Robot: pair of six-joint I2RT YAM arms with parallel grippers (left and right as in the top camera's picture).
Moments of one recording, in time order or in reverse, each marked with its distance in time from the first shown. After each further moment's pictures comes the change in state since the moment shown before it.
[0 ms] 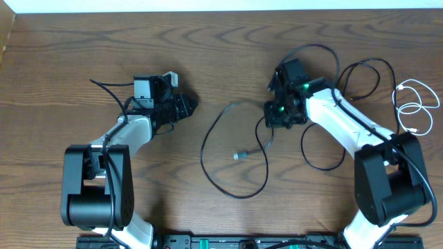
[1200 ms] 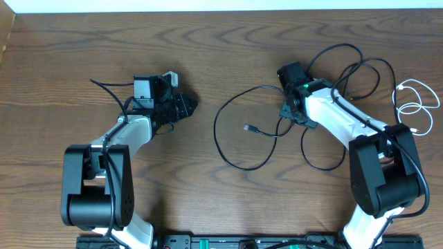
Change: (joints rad) left arm 0.000 0.000 0.000 0.000 0.000 0.000; right arm -0.021 0.059 -0.023 0.005 0.487 0.488
